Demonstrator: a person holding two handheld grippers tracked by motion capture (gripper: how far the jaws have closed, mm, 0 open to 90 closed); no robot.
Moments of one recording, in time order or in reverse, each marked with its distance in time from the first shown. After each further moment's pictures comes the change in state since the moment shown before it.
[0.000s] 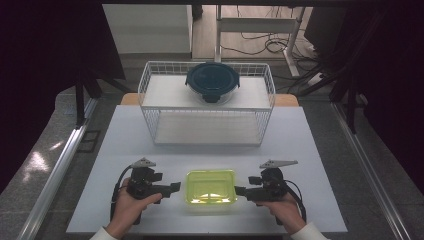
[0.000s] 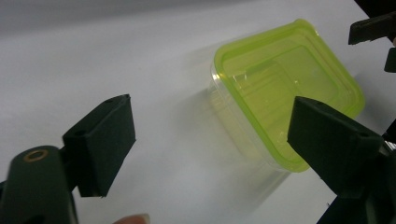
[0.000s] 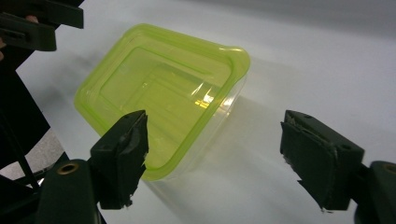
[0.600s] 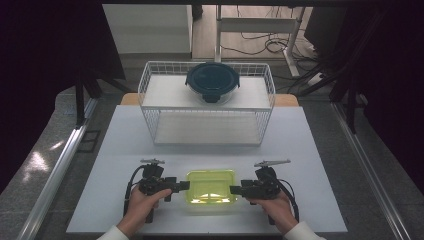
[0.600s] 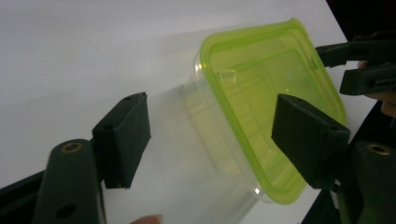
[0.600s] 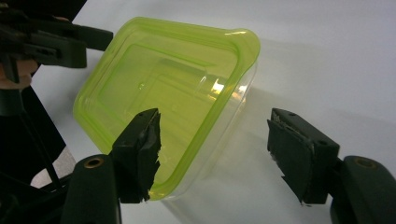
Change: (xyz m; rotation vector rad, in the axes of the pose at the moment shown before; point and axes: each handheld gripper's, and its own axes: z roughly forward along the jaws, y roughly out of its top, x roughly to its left) left arm 0.006 0.003 0.036 0.052 -0.142 -0.147; right arm -0.007 -0.001 0.023 0.040 0.054 0.120
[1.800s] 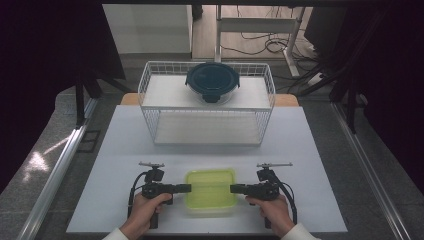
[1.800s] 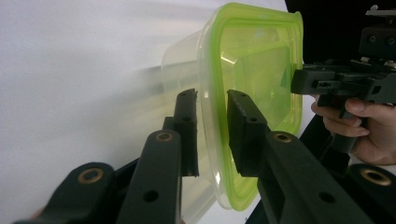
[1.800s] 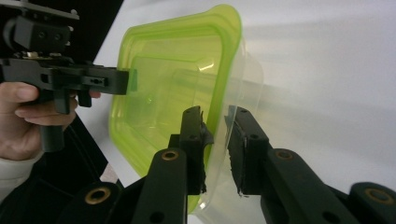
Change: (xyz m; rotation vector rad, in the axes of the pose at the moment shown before) left arm 0.002 -0.010 0.004 -0.009 -0.147 -0.152; right arm -0.001 -0.007 0.001 -0.032 0.116 0.154
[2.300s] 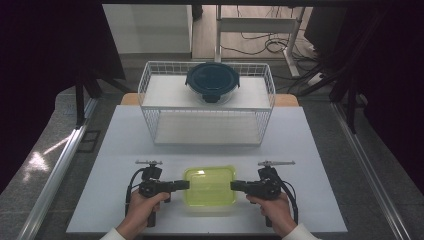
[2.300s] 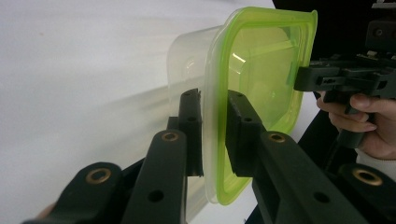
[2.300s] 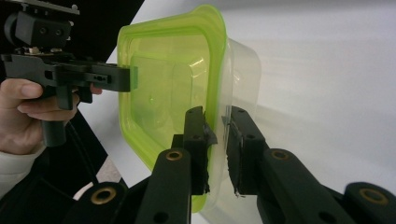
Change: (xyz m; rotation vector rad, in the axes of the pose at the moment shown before) left arm -0.015 0.006 -0.015 -0.050 0.017 0.083; right arm 0.016 0.006 -0.010 -0.049 -0.006 -0.087
